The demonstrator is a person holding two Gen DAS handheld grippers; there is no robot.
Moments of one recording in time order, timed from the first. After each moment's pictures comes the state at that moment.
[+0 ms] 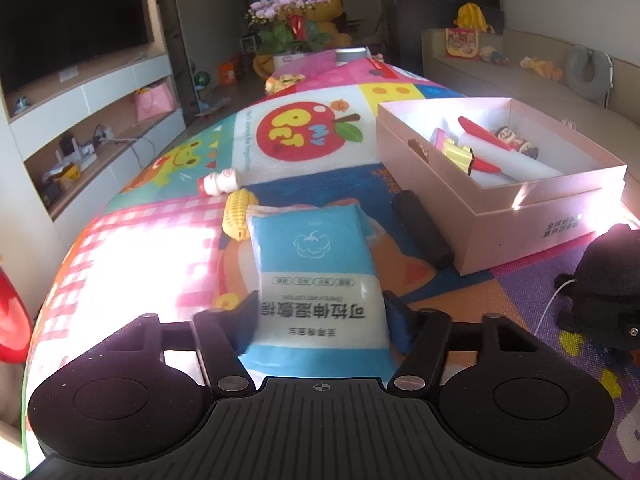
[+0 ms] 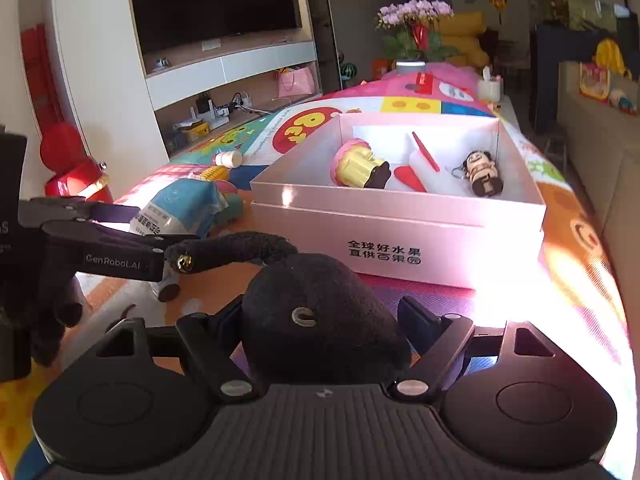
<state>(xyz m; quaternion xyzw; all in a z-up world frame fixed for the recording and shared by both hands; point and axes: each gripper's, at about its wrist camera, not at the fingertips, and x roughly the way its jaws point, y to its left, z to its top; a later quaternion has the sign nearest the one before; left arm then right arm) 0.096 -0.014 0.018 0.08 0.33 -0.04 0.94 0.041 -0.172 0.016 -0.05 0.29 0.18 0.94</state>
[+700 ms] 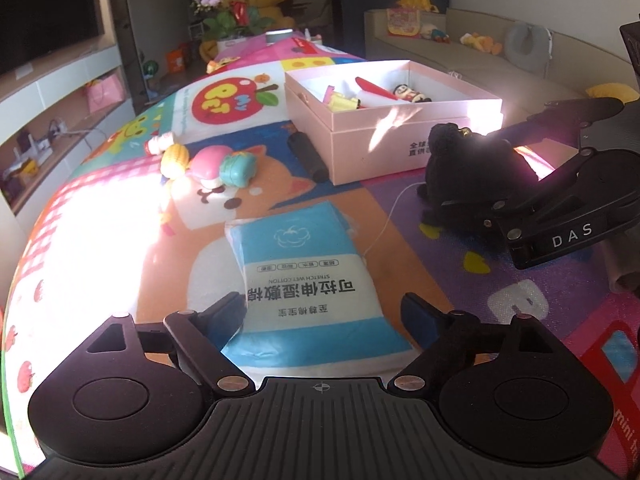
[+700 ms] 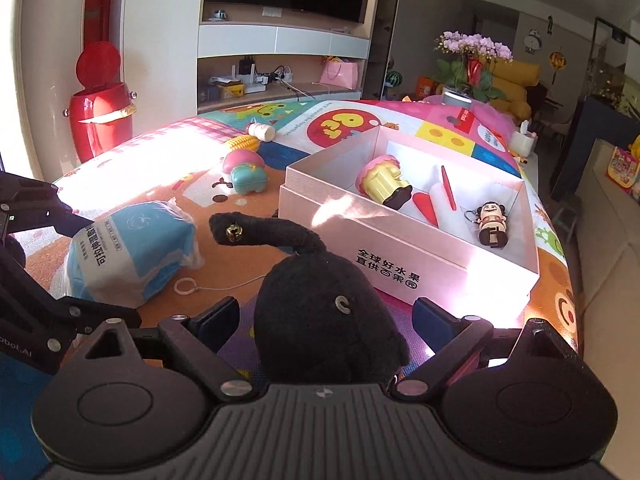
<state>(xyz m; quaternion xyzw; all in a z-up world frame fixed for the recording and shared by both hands) 0.007 -0.046 0.015 0.09 0.36 -0.12 0.92 0.031 -0.166 0.027 -0.15 0.29 0.23 0.92</state>
